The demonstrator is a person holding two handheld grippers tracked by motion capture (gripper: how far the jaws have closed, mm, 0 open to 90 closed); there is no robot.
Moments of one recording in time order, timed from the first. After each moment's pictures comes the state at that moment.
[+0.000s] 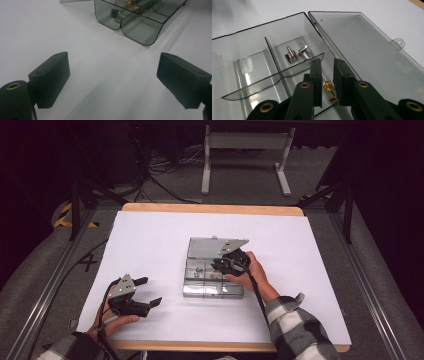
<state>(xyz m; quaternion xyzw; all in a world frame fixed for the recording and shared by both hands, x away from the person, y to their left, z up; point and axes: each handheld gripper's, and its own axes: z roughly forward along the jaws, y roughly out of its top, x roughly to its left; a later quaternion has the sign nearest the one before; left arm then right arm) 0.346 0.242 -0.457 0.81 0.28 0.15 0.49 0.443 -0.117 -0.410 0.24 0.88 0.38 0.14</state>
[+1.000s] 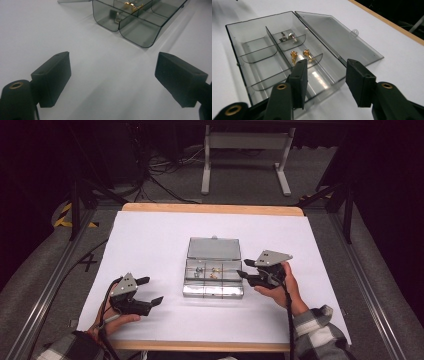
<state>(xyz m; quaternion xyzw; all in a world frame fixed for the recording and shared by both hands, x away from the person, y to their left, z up) 0.347 0.236 -0.450 0.81 0.28 0.14 0.49 0.388 -0.204 -0.392 0.26 0.84 0.42 0.21</state>
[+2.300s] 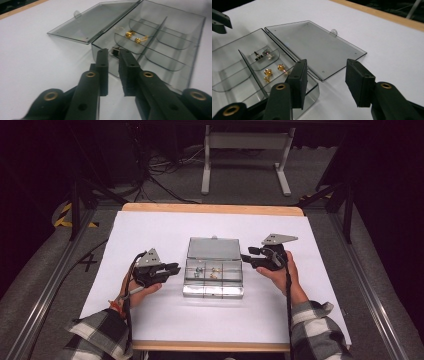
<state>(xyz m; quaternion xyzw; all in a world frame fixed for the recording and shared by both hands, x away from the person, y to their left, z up) 0.417 0.184 -0.426 0.84 0.24 0.12 0.48 0.445 -0.218 -0.396 0.35 0.80 0.45 0.15</state>
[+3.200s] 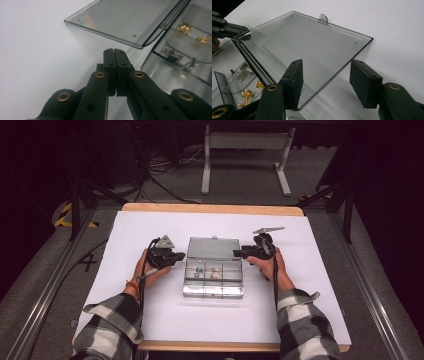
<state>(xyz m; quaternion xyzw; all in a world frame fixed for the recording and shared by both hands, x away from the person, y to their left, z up) 0.486 0.157 -0.448 0.86 0.28 0.12 0.41 0.503 -0.207 -0.431 0.45 0.78 0.44 0.04</state>
